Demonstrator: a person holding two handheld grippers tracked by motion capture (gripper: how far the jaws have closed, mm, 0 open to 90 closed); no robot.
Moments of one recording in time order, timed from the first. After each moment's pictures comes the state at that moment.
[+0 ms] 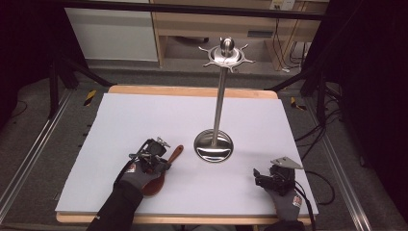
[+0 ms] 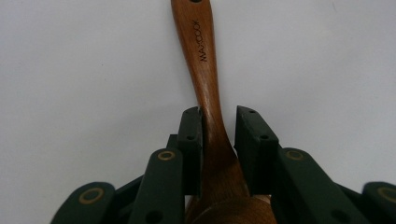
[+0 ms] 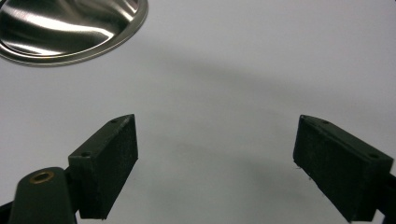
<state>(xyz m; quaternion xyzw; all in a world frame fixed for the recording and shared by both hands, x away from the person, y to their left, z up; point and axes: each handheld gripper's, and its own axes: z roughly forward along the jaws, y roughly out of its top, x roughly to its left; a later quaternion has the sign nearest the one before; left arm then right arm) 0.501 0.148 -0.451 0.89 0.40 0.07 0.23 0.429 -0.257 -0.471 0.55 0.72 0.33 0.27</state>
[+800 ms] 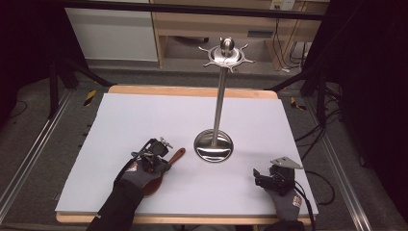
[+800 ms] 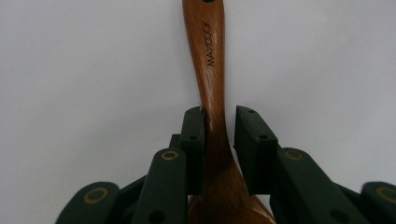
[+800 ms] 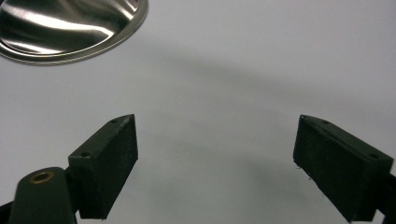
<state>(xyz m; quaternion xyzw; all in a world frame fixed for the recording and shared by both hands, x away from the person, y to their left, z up) 0.504 0.141 -0.449 0.90 0.38 0.07 0.20 0.429 -0.256 -0.471 0.55 0.72 0.33 0.27</state>
